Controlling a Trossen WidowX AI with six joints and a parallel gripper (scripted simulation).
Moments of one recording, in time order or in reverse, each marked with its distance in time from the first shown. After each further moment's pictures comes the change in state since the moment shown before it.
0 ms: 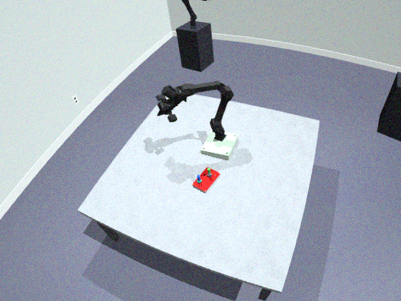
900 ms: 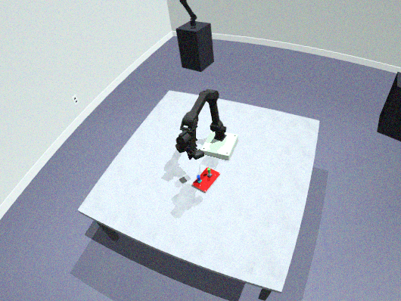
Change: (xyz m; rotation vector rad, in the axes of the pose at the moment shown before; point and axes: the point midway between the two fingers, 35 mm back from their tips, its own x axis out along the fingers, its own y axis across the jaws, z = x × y) arm -0.048 0.312 0.018 0.219 0.454 0.631
